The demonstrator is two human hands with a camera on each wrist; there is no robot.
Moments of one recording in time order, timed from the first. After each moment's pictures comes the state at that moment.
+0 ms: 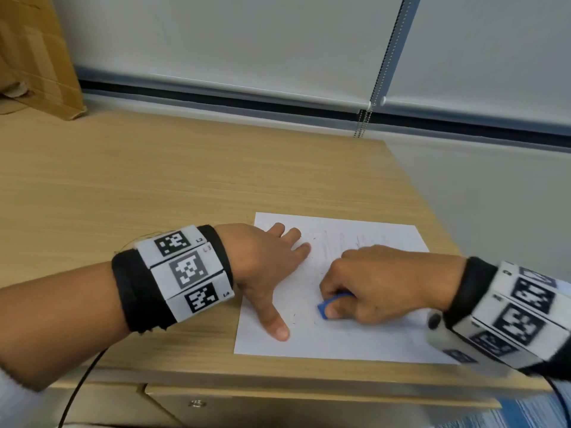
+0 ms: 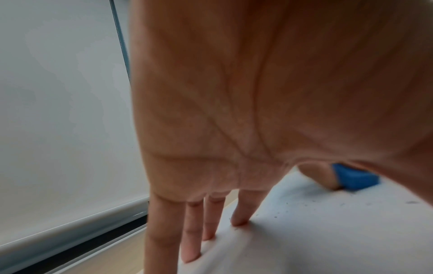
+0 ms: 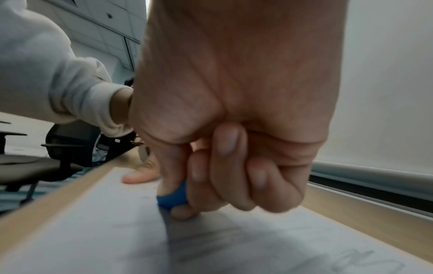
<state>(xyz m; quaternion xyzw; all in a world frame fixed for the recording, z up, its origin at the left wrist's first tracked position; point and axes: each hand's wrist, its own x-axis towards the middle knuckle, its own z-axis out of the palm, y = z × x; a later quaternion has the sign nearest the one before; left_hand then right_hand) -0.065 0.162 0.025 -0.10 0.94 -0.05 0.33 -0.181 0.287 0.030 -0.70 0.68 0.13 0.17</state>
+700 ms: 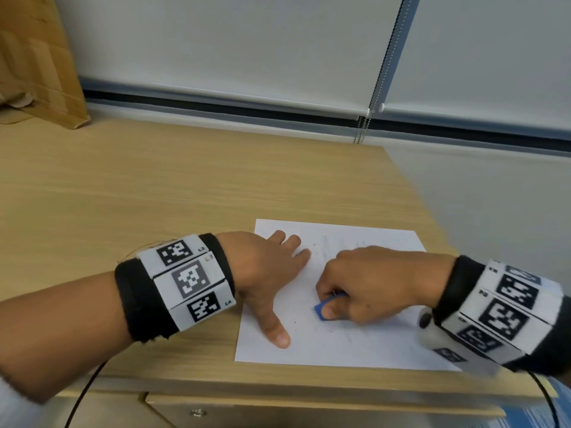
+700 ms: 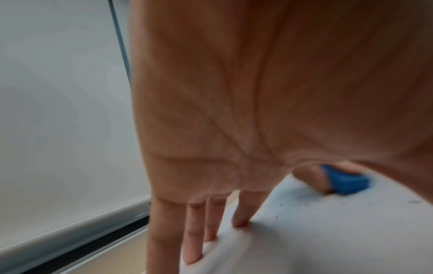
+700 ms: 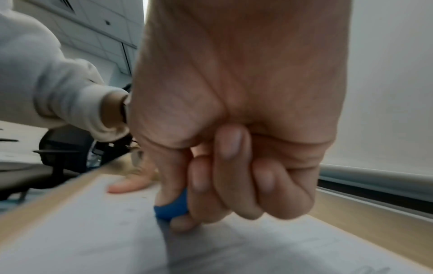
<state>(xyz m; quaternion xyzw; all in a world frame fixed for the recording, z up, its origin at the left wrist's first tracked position) -0.064 0.163 0.025 -0.11 0.94 -0.04 0.32 -0.180 0.280 0.034 -0.69 0.68 0.15 0.19</state>
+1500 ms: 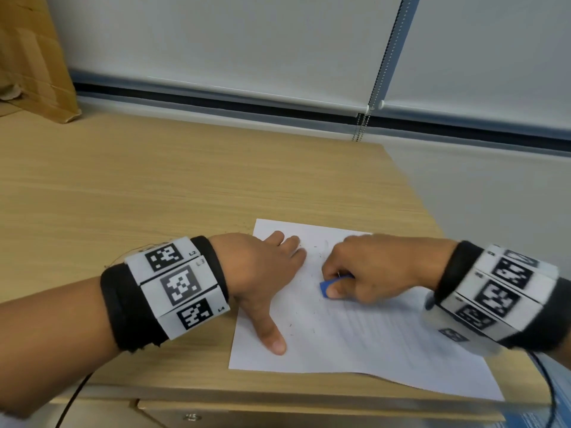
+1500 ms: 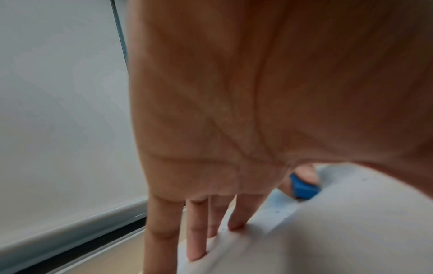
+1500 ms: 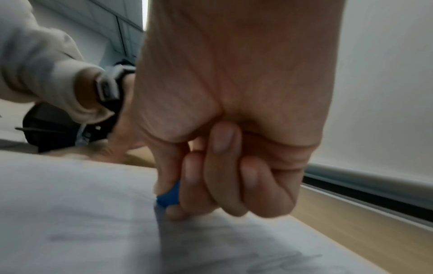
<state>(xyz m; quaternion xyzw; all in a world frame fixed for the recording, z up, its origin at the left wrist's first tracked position) -0.066 0.162 0.024 -0.10 0.94 -0.04 0.32 -0.214 0.266 0.025 -0.69 0.69 0.13 0.17</state>
